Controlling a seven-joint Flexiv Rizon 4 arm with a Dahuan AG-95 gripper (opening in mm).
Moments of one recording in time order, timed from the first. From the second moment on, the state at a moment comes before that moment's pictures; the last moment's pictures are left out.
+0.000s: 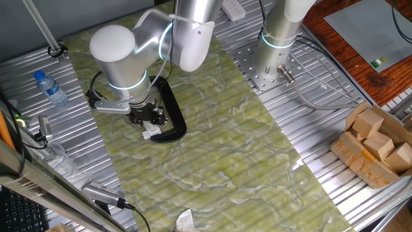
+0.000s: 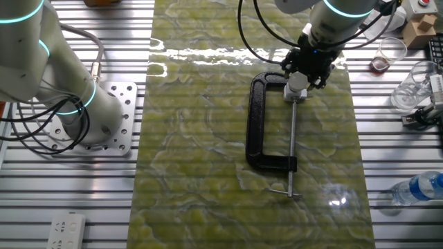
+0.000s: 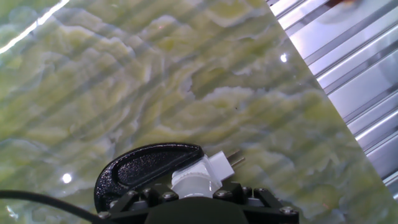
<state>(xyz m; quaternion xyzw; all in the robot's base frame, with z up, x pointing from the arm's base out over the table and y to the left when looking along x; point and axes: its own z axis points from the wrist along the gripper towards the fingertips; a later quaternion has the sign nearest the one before) 0.565 0.076 0.070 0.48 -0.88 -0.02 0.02</state>
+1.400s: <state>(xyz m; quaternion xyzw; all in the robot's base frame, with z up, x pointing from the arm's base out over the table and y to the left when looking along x) 0.565 0.076 0.070 0.47 -0.88 -0.02 0.02</state>
